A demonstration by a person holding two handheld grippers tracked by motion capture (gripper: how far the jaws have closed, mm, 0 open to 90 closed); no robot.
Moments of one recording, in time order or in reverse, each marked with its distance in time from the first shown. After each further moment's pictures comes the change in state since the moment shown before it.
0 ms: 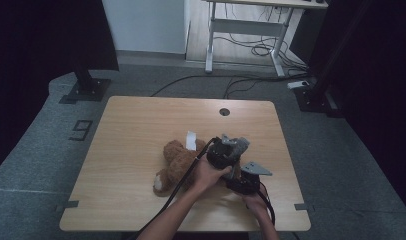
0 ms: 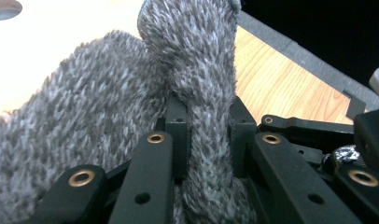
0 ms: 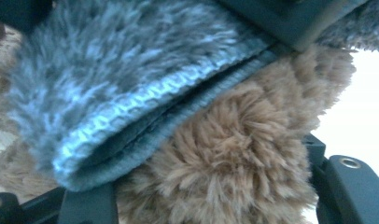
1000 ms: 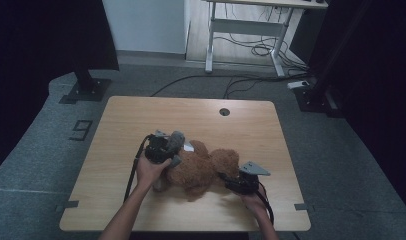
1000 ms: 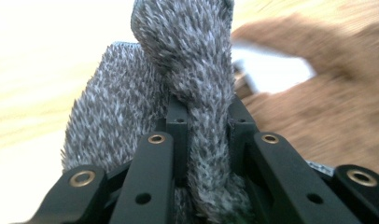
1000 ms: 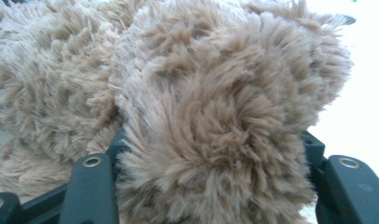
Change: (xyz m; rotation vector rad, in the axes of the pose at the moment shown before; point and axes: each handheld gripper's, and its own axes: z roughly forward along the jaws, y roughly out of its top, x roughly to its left) left arm 0.134 -0.082 -0.100 0.048 0.263 -0.227; right arm 0.005 0.002 0.001 0.005 -0.016 -0.027
